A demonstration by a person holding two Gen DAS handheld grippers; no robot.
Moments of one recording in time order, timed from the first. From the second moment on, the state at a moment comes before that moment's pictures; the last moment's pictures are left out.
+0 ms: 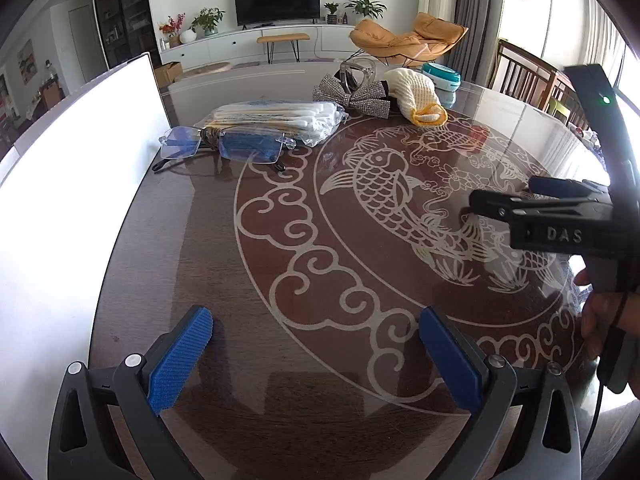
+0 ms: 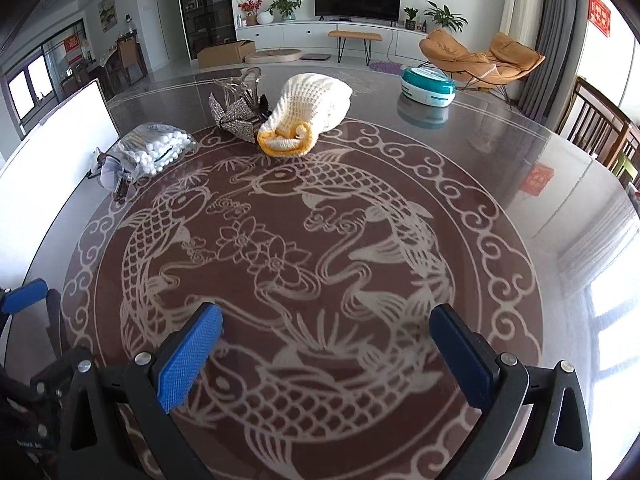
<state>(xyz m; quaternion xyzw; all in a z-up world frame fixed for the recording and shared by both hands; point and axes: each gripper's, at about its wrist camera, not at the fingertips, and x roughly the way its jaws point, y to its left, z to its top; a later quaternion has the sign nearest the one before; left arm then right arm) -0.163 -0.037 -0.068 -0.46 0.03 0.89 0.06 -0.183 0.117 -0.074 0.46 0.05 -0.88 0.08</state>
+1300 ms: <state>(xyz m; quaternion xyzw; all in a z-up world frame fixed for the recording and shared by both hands) -0.193 -0.041 -0.064 -0.47 -0.01 0.88 0.02 -0.157 0.168 -0.066 0.43 0.05 -0.90 0.10</state>
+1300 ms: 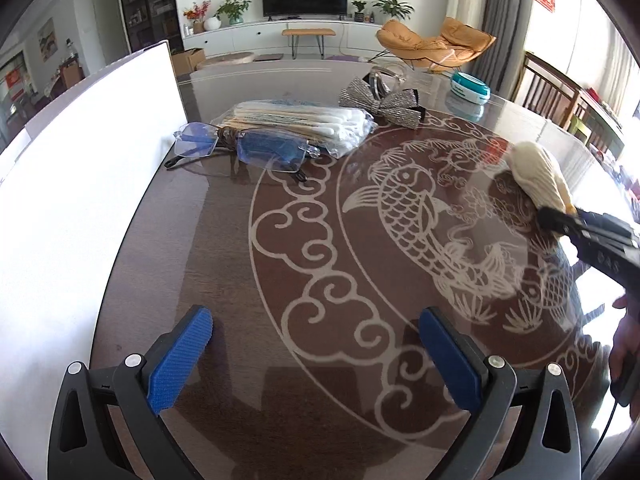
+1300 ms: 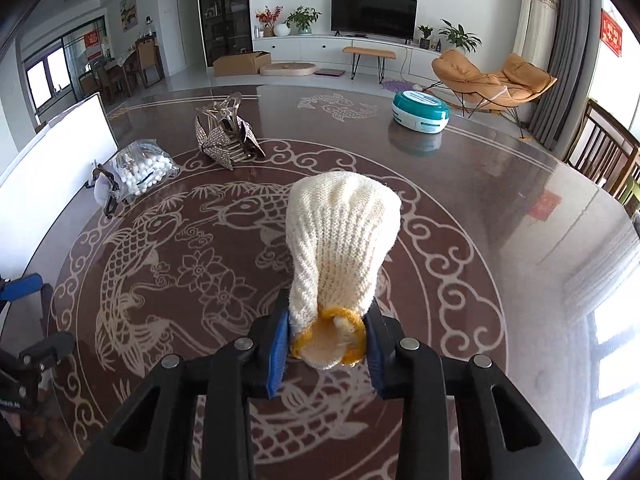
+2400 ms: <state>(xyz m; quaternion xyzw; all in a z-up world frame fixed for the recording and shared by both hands) -0.277 0.017 -0.055 -0.45 0.08 0.87 0.19 -0.157 0.179 -0.063 0.43 0.05 -0.90 0.10</state>
